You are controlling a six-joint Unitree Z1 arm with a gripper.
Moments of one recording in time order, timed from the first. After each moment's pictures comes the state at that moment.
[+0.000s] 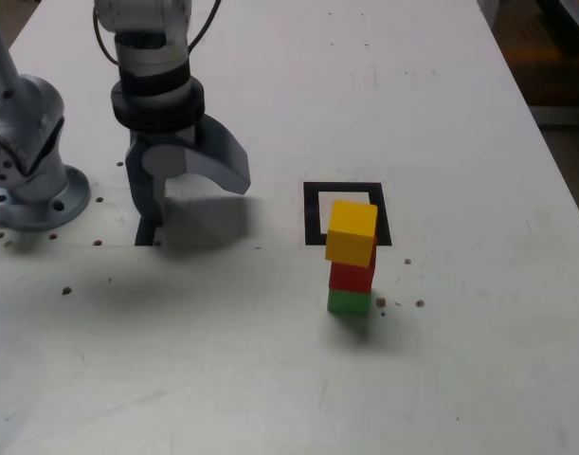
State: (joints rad) arm -0.14 1.49 -0.65 0.72 -0.06 -0.20
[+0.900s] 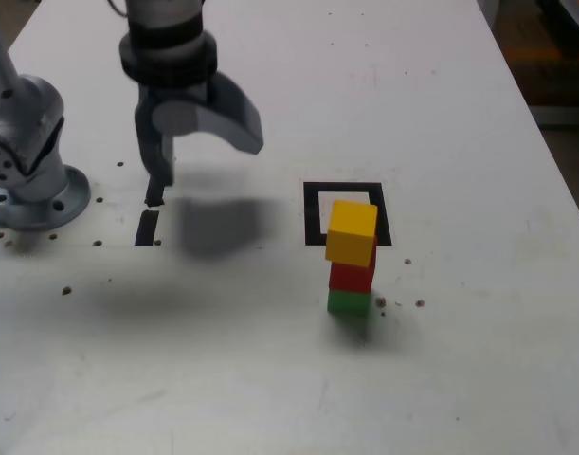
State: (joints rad) arm -0.14 1.47 -0.90 1.03 0.01 -0.20
